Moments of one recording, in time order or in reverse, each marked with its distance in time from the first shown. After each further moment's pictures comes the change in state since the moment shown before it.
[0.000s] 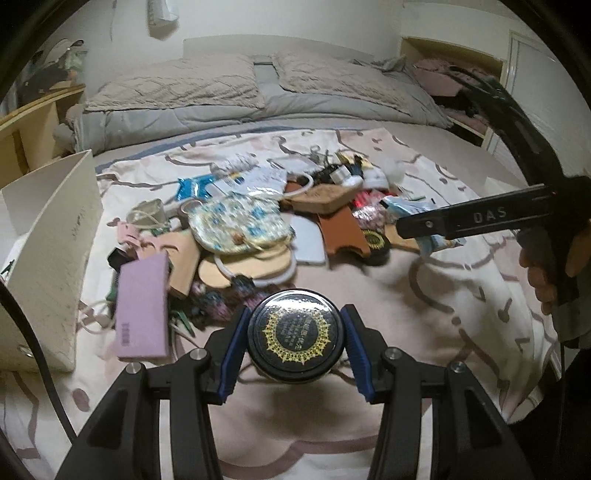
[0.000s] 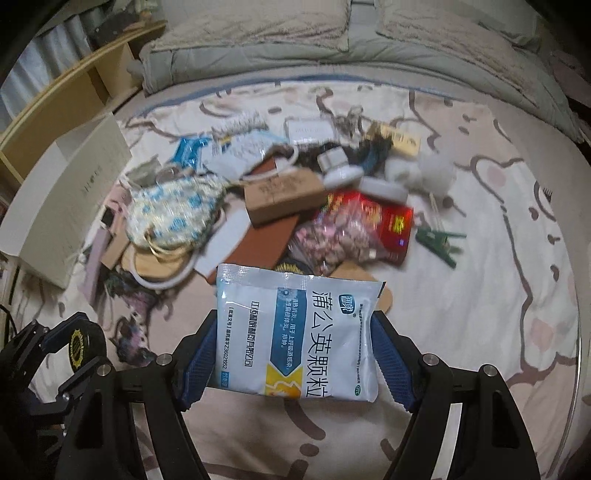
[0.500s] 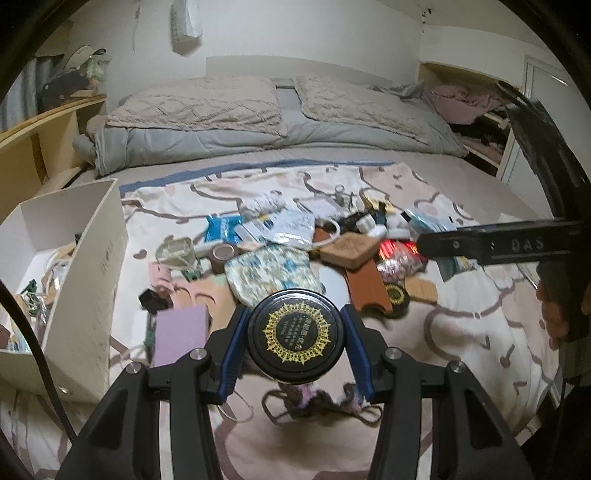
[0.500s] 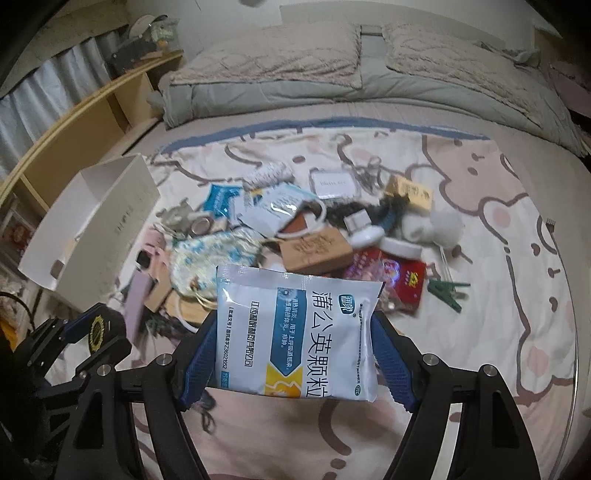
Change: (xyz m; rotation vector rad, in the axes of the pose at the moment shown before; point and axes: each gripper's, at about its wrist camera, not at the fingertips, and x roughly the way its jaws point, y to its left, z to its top) left arm -0.019 0.025 0.041 -0.047 -0.083 0.045; right arm -0.035 0.022 0.030 0.004 -0.111 0.063
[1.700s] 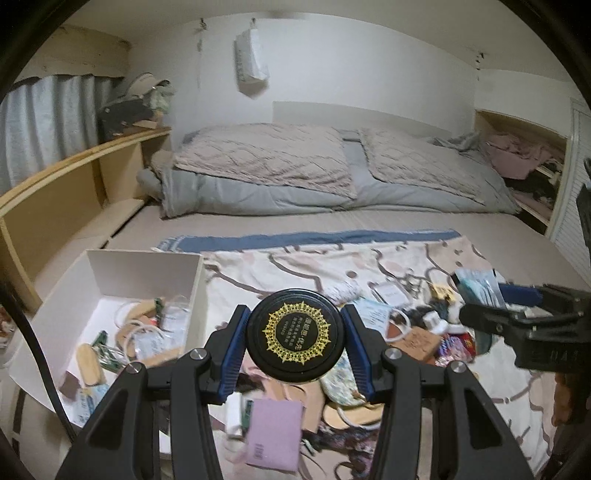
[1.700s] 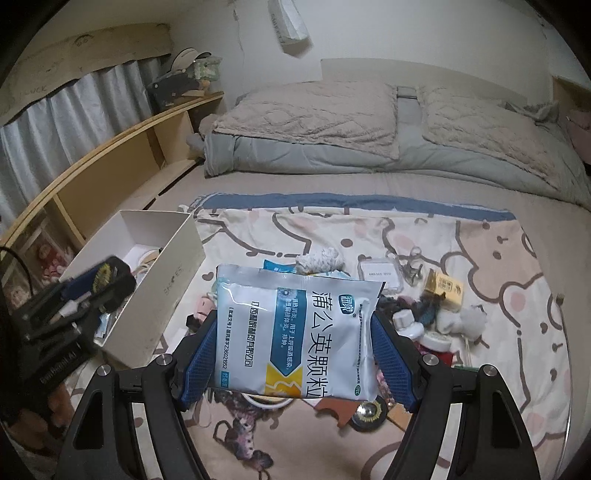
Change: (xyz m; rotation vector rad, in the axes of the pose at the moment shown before) left arm -0.041 0.064 0.084 -0.092 -0.153 0.216; right arm -0.037 0.061 0.058 -0.085 -0.189 0.057
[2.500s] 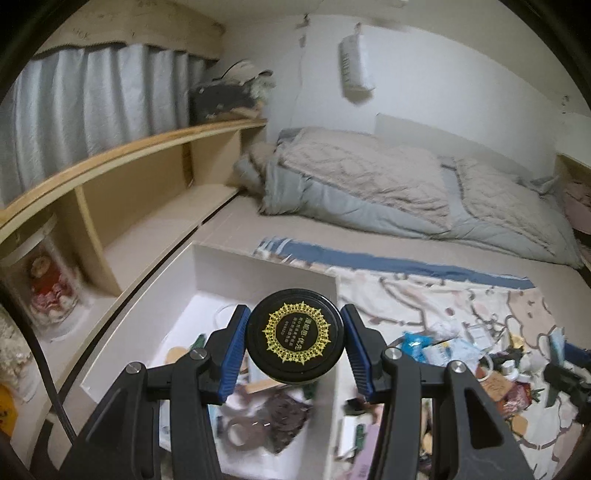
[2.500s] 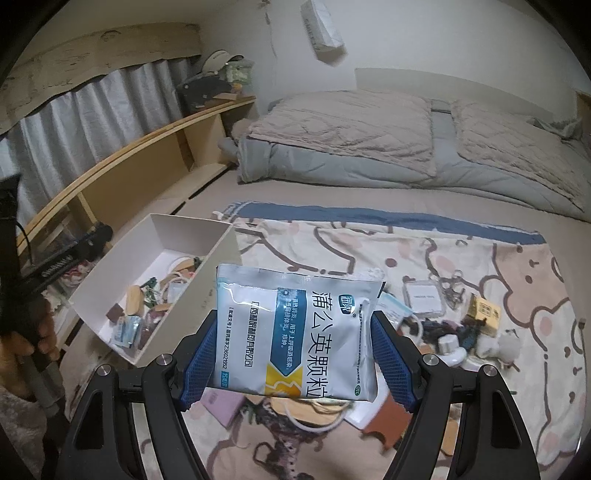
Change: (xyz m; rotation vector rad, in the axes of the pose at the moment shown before) left arm -0.007 0.137 0.019 -0.187 0.016 0.255; right arm 0.007 0.050 0.017 -0.045 -0.032 0.089
